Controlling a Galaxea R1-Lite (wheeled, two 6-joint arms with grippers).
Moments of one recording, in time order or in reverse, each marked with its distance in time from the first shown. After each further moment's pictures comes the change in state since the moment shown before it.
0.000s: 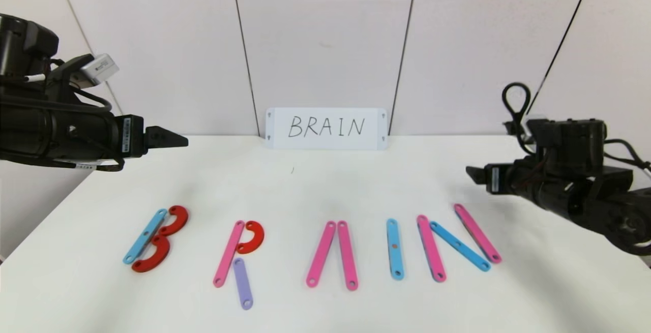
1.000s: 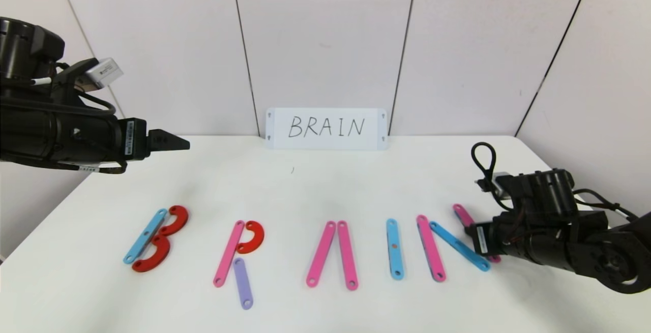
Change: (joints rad) left arm 0.000 0.017 0.005 0.003 0.002 0.004; right arm 0.046 0.100 0.193 0.062 0.220 0.009
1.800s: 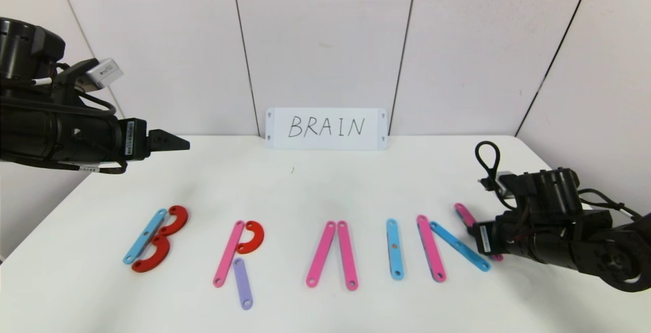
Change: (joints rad) left arm 0.000 0.001 0.000 0.000 0.000 0.000; right arm -0.016 -0.004 0.001 -0.002 0.035 -0.010
